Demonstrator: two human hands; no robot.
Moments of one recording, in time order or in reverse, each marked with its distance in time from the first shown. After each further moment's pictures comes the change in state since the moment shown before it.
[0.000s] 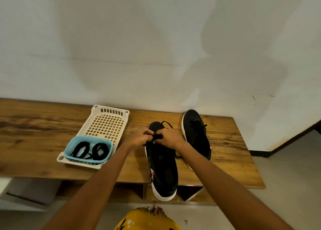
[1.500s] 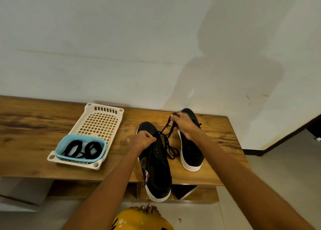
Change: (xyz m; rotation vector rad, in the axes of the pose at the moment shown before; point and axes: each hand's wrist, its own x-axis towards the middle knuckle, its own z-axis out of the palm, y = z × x) left_hand 0.022 -0.014 0.038 0.354 0.255 -0.101; right_hand -0.023 0.031 -0.055 1.127 0.236 0.357
